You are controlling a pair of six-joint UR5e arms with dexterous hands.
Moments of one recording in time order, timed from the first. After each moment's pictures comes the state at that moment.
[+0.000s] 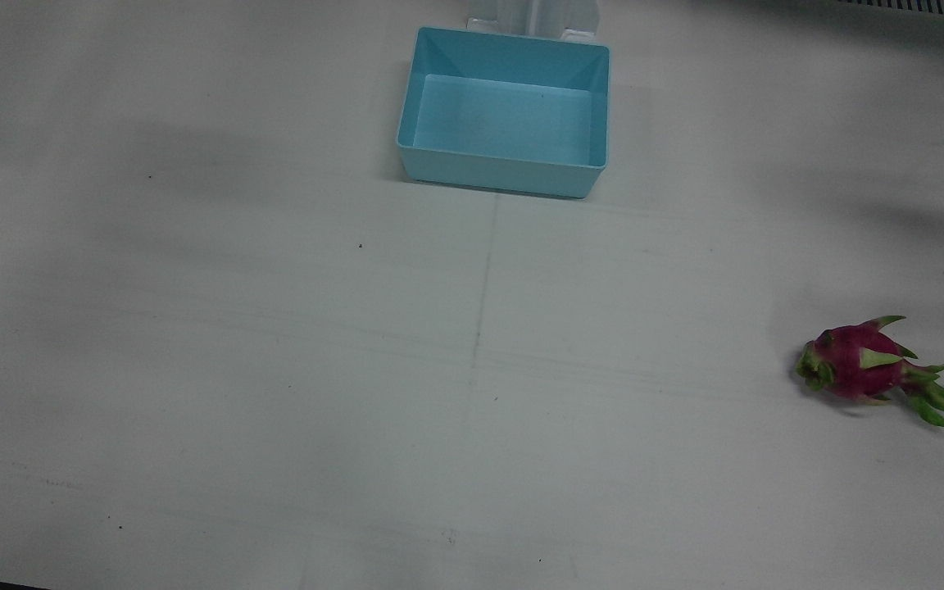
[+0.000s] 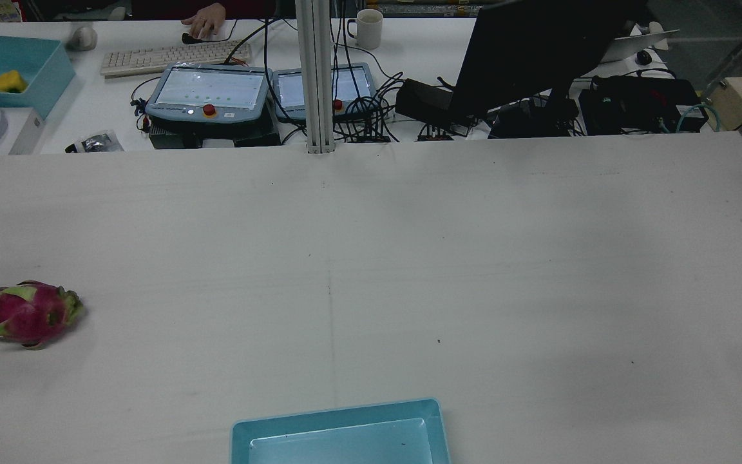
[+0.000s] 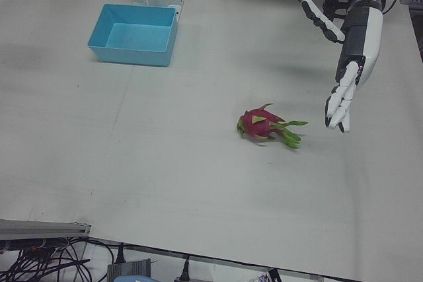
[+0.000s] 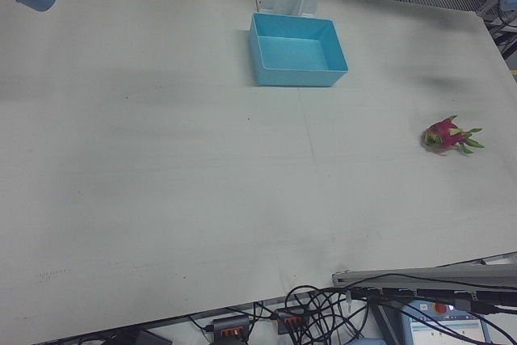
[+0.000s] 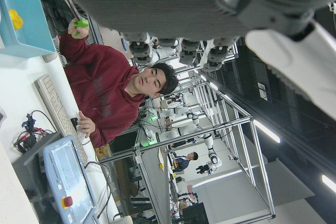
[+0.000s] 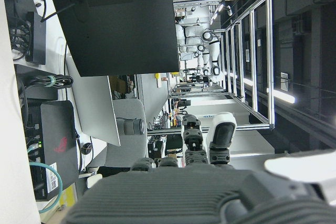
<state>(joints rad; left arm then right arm) -1.27 -1.47 -2.17 0.37 1.43 0.31 1.51 -1.56 1.57 -3.29 -1.45 0.12</state>
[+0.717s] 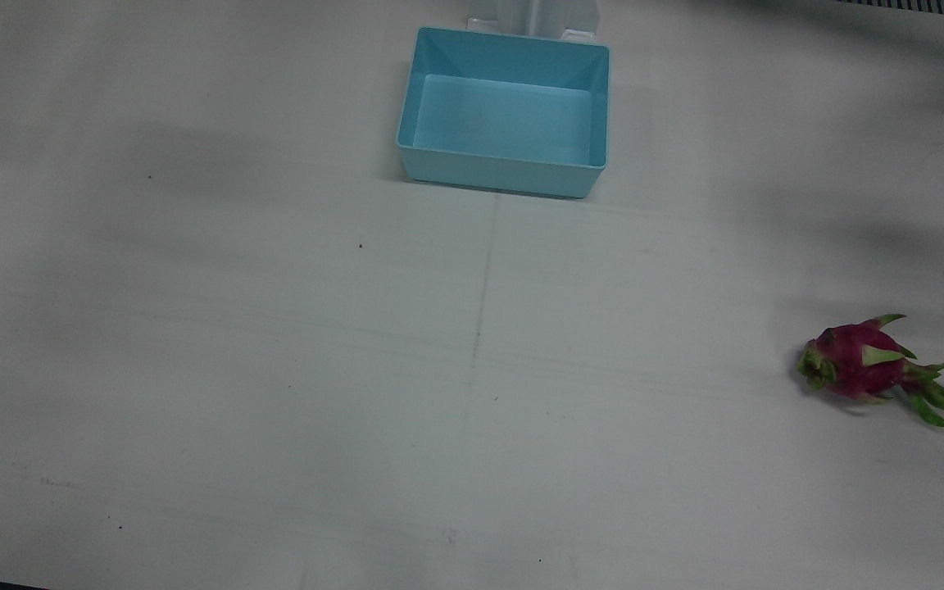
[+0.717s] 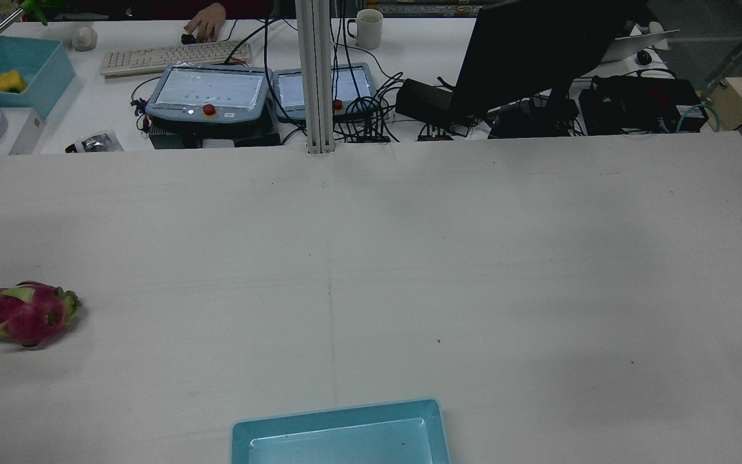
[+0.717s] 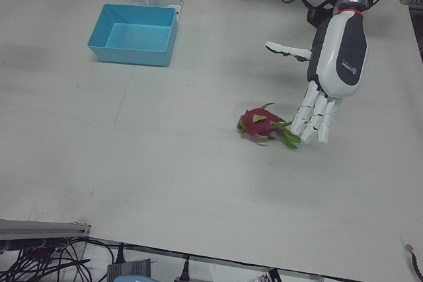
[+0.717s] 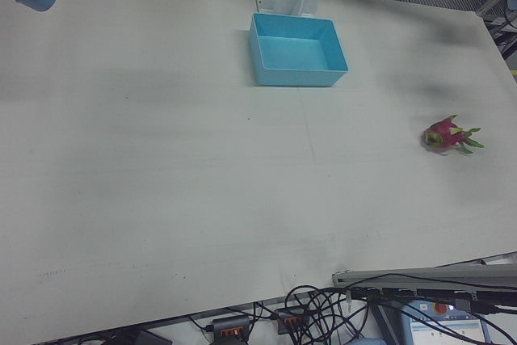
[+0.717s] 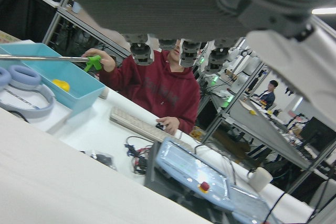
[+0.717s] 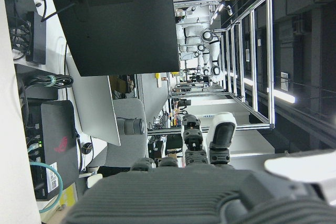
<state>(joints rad) -1.29 -1.66 -2.16 0.77 1.59 0.97 1.51 -1.56 1.57 -3.29 -1.45 0.12</state>
